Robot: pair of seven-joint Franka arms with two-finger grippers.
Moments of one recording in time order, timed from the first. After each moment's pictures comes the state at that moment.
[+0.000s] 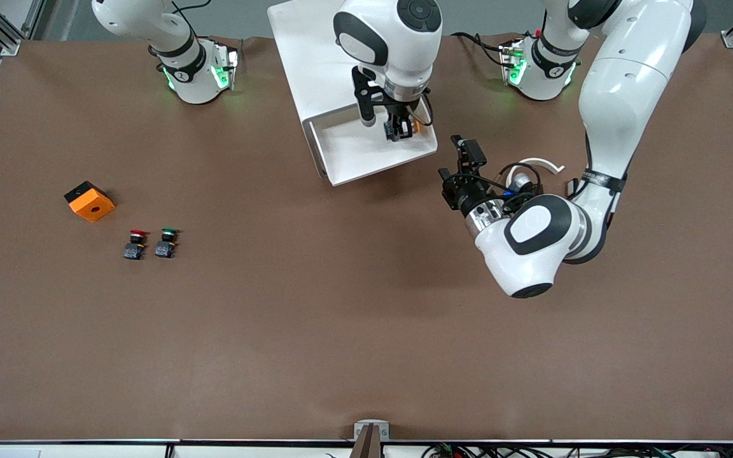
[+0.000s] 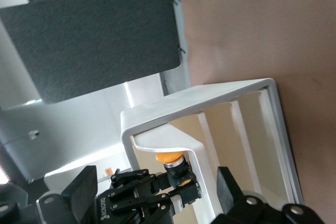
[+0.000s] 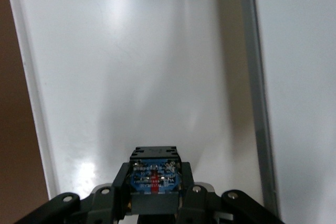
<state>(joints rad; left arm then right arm) -0.14 0.78 -0.30 -1.29 -0.63 1.07 -2.06 1.05 0.50 0.00 -1.42 0.03 1.84 2.41</state>
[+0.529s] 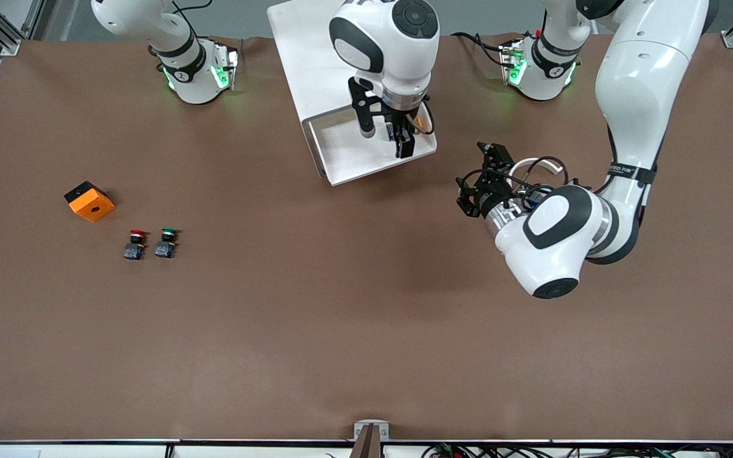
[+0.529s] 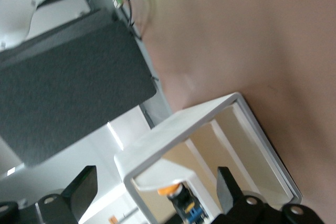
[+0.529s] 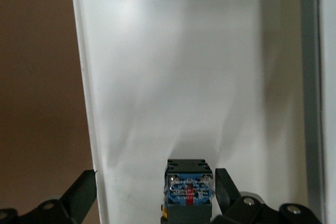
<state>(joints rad) -0.11 0.72 -0.30 -1.28 -0.45 1.08 -1.72 1.01 0.51 -0.02 -1.37 0.03 1.81 2.29</state>
